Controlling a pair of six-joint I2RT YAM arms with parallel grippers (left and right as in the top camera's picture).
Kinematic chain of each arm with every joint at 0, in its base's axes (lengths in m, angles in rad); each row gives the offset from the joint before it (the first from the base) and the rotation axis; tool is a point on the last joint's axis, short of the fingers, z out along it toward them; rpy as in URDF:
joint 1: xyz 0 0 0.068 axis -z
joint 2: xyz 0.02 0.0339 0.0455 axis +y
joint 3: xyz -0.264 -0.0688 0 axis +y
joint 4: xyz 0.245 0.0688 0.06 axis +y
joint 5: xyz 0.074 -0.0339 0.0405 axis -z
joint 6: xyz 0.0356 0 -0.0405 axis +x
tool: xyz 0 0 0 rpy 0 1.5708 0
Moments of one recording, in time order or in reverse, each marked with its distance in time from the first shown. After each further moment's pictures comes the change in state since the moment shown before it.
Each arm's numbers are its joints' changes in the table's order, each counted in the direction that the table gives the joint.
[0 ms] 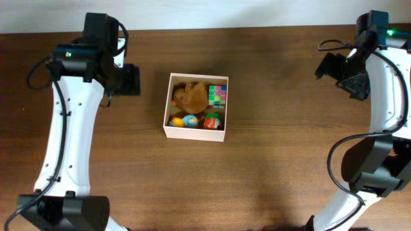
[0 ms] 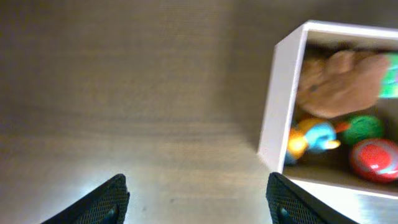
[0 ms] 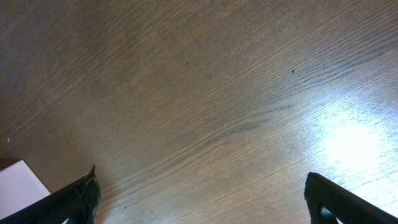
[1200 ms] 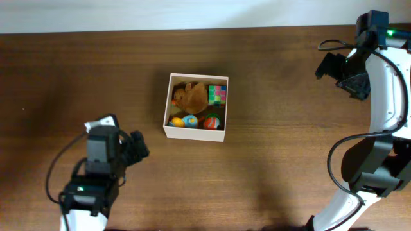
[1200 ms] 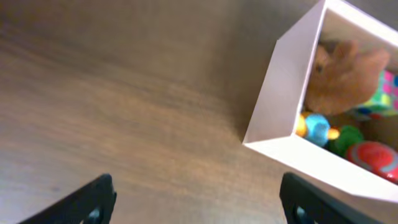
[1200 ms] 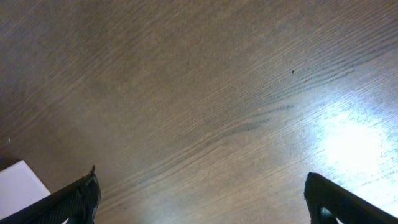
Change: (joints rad) left arm 0.008 -0.857 1.216 -0.721 0.025 -0.359; right arm 0.000 0.000 -0.002 0.000 0.000 0.000
